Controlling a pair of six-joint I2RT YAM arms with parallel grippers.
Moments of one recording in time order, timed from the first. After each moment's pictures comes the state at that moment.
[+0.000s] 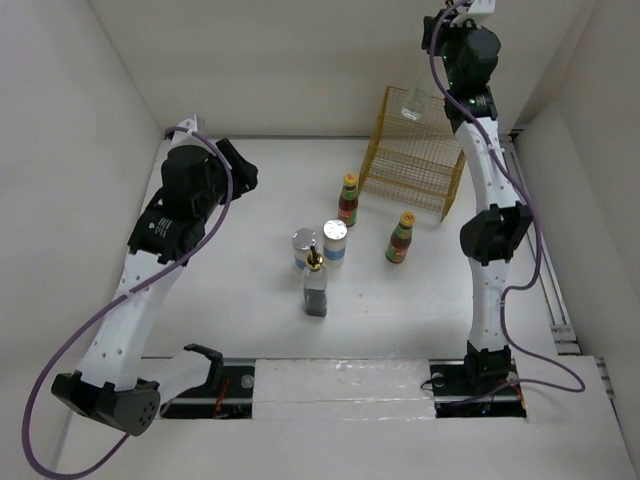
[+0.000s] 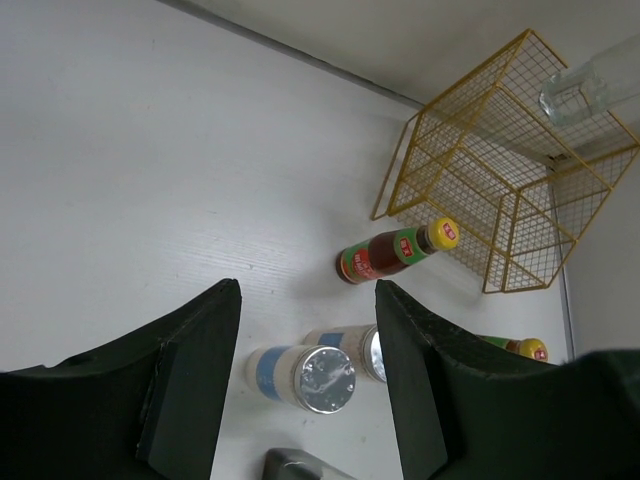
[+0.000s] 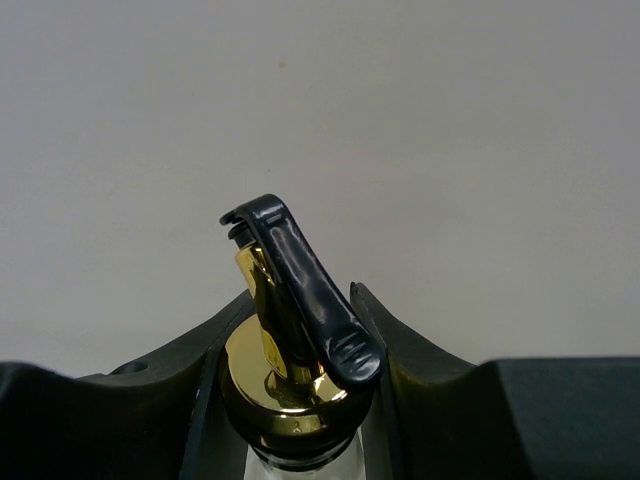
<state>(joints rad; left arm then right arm) -0.33 1.09 1.35 -0.61 -0.15 -0.60 0.14 2.33 2.65 0.04 -0.02 0.09</state>
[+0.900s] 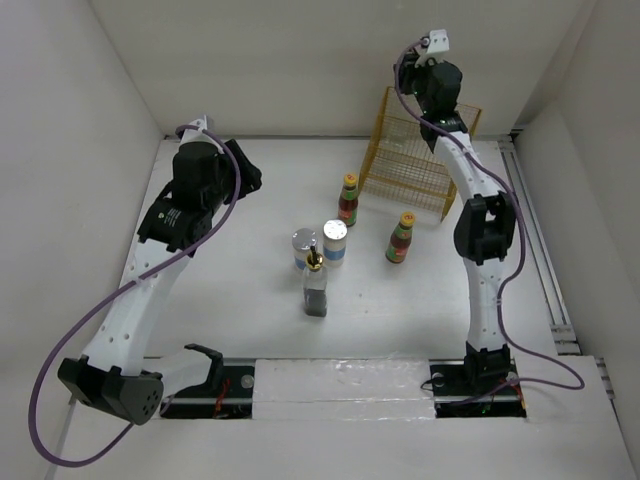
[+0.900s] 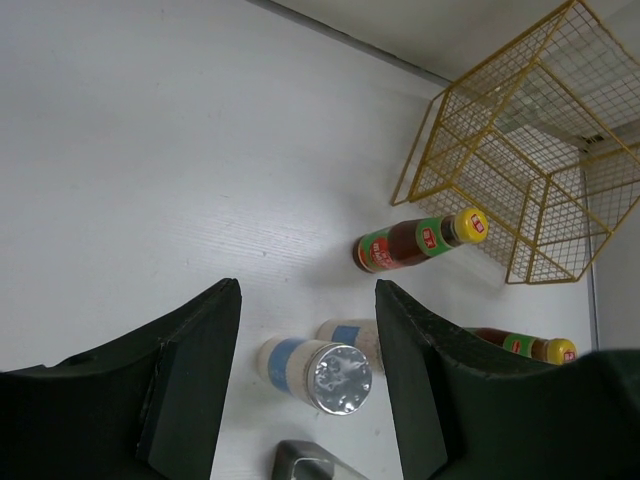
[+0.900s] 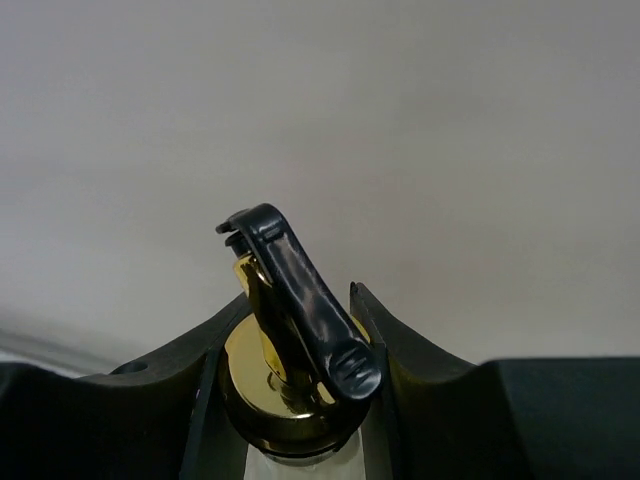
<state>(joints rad) -0.33 1.15 1.35 -0.62 -0.15 -0.59 0.17 2.37 2.37 0.22 -0.08 0.04</state>
